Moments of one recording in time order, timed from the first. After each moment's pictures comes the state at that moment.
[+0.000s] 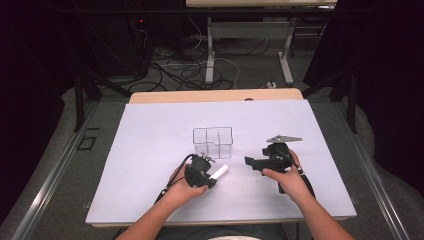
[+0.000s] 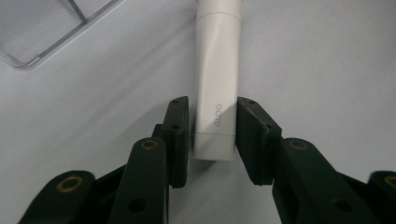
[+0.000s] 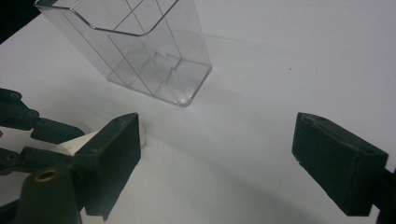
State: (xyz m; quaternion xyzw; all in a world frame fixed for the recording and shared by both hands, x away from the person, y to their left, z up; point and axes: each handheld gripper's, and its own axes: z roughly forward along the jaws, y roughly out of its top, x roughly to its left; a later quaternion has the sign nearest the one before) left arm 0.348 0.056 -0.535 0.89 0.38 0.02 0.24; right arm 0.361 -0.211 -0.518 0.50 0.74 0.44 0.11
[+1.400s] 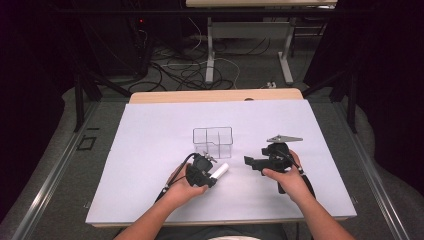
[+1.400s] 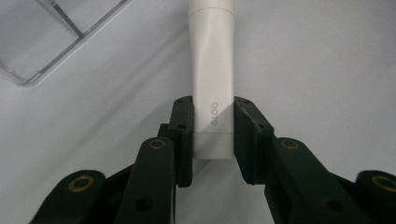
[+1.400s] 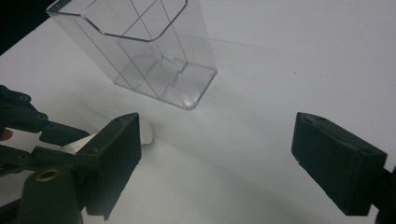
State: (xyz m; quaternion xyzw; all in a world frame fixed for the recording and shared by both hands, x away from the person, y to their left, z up) left arm 0.347 0.053 -0.529 0.90 0.35 0.03 0.24; right arm 0.359 -0.210 -0.514 0.50 0.74 0.44 0.10
